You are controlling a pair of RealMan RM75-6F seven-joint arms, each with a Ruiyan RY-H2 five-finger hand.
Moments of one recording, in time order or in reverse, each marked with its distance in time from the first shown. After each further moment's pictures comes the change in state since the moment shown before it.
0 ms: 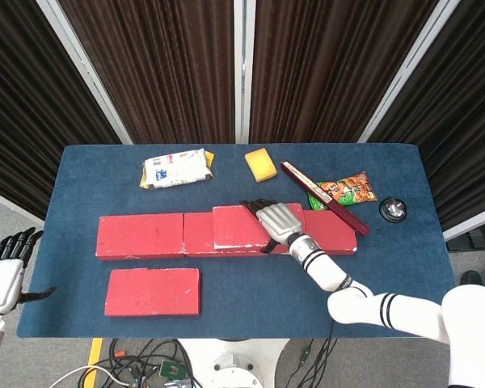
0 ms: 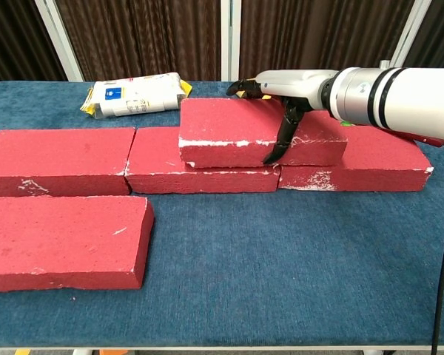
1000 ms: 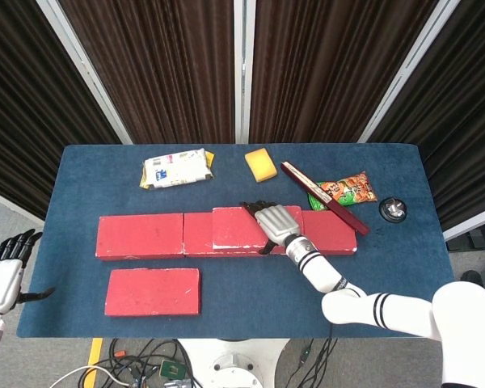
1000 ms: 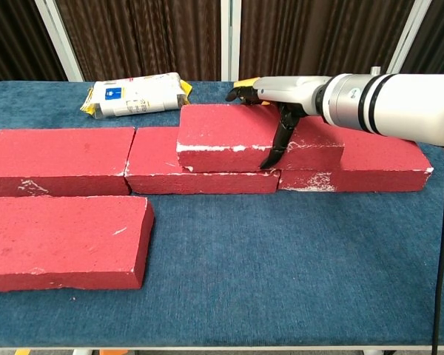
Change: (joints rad) left arm -0.005 -0.009 0.003 0.041 -0.007 -0.031 -0.059; right arm 0.036 -0.021 -0.026 -0.004 0.106 0.032 -0.050
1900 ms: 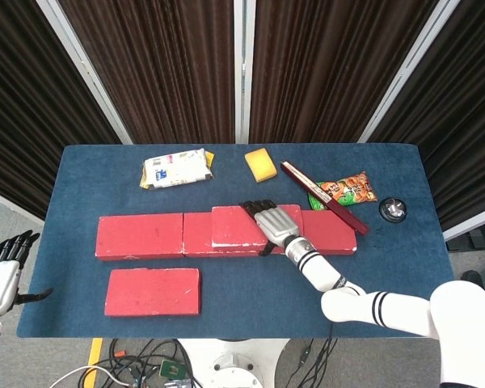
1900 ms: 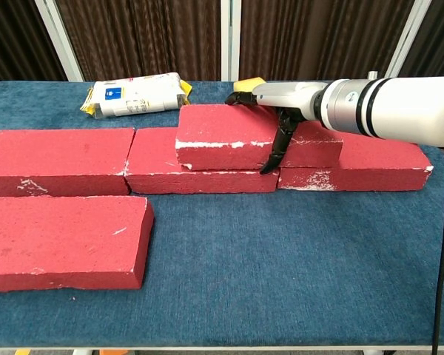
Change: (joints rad) left arm 0.006 0.001 0.002 0.015 0.003 0.003 -0.027; right arm 0.010 -0.002 -0.003 0.017 0.005 -0.046 0.051
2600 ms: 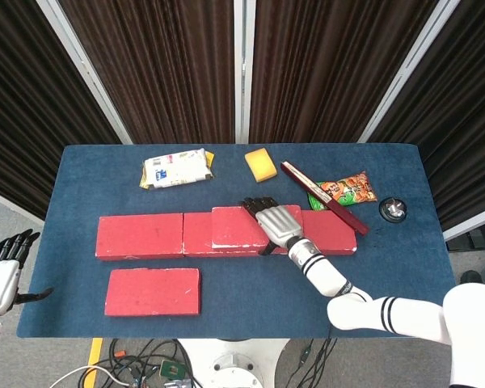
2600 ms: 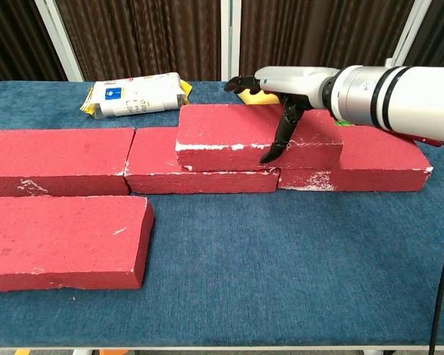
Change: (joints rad) left arm 0.001 0.005 -0.001 -0.009 0.013 0.012 -0.001; right arm -0.038 0.058 0.004 -0.114 -0.069 0.099 0.005
